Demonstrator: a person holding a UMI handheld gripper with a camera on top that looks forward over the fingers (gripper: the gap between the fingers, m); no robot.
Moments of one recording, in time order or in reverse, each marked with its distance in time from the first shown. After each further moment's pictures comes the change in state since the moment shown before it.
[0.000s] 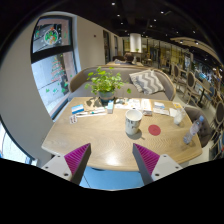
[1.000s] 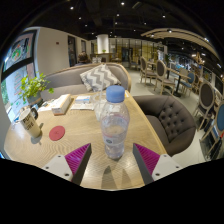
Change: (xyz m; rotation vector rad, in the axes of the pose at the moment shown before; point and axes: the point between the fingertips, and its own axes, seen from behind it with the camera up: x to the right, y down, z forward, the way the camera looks) arm 0.497 0.064 0.130 0.054 0.225 0.150
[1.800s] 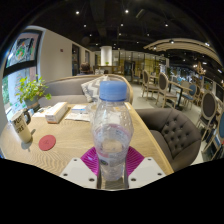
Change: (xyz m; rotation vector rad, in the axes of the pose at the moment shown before) arm 0.008 -0.032 0.070 0.160 -0.008 -0.045
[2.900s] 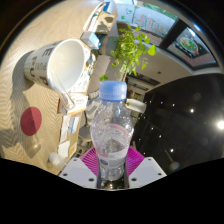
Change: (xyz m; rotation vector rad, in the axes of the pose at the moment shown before) arm -0.264 -0.206 -0.003 0.138 0.496 -1.811
